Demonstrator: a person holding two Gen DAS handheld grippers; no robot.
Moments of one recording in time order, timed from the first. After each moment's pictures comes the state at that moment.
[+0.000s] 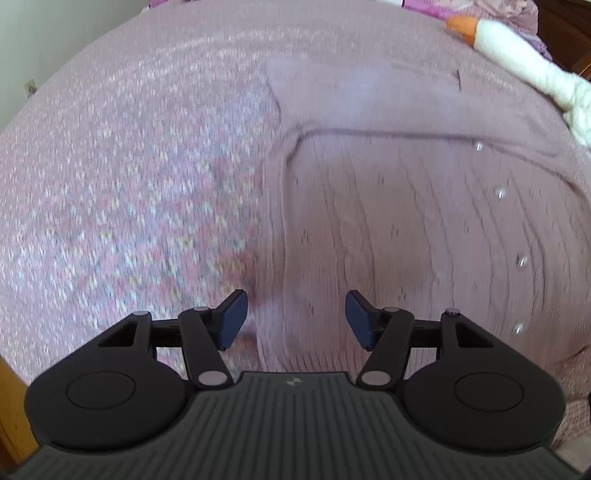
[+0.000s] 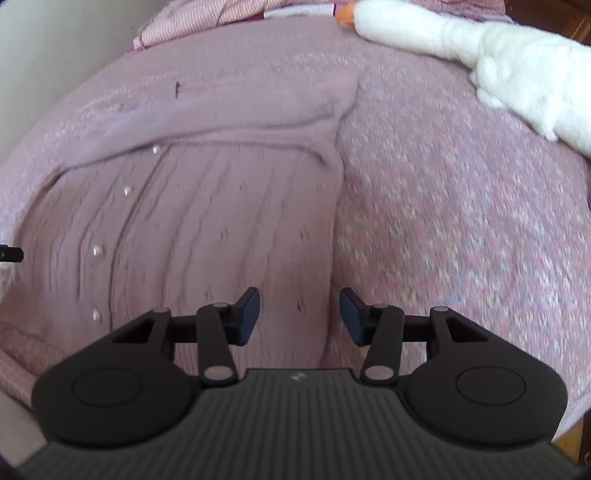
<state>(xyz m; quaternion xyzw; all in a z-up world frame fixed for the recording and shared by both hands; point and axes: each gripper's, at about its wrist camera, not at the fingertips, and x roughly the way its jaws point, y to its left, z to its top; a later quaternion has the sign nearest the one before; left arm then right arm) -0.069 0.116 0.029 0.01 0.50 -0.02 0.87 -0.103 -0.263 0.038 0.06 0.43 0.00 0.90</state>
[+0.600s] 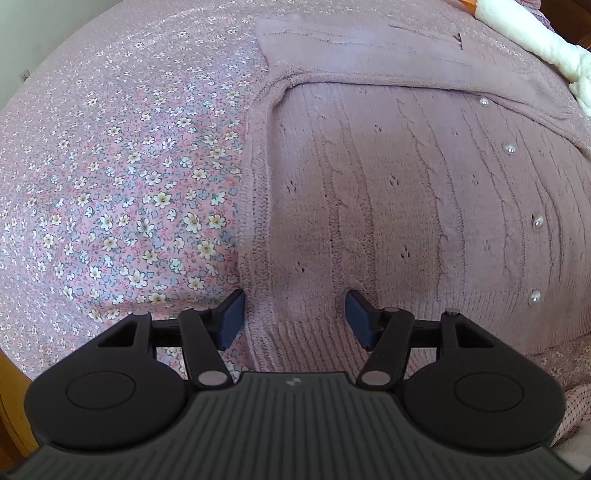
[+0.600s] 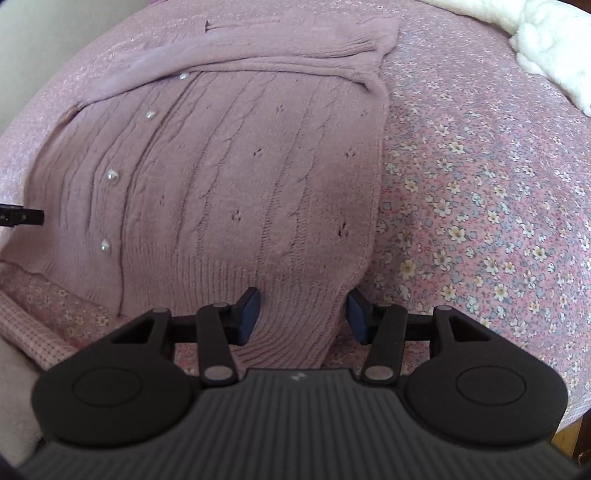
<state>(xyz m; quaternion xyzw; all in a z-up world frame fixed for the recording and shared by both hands) -0.074 0.100 0.002 0.02 0.53 -0.02 0.85 -0.109 -0.243 0.011 0.05 0.49 0.05 0.87</state>
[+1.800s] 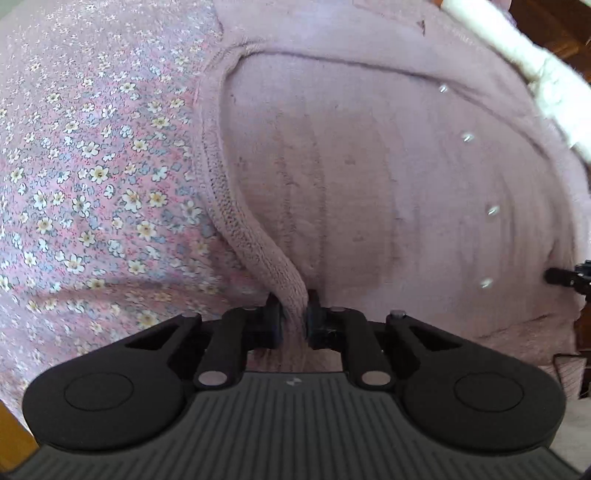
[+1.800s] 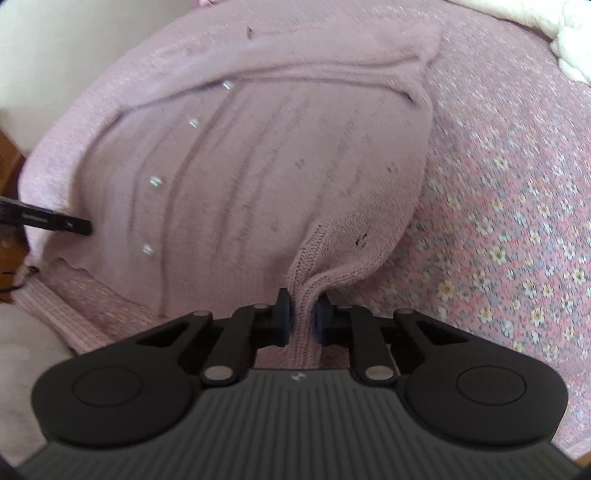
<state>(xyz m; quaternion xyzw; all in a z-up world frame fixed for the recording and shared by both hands) -0.059 0.112 -0.005 -0.05 0.55 -0.12 0.82 -0.104 -0.249 0.020 0.08 0.47 0.14 0.87</state>
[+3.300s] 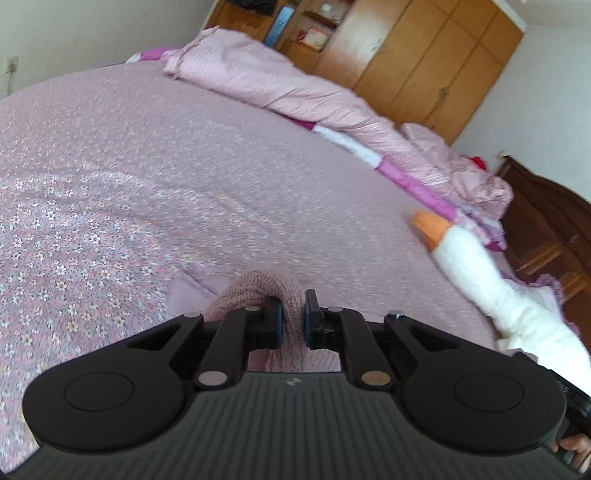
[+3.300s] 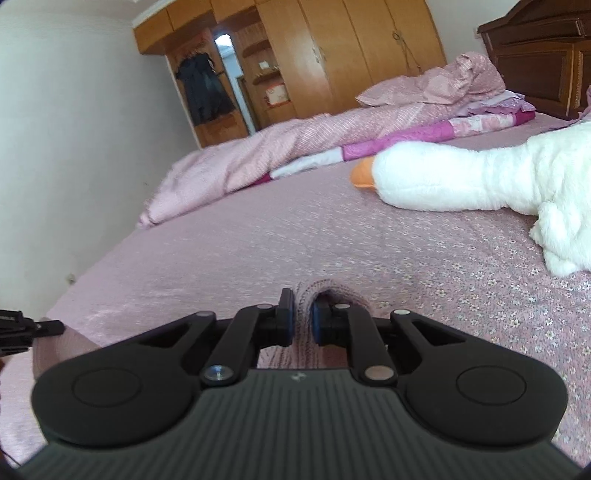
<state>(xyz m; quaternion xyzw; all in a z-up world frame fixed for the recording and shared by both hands) 0.150 0.123 0.123 -0.21 0.33 -0.06 0.92 0.081 -0.301 0.111 0.17 0.20 0.01 0.96</state>
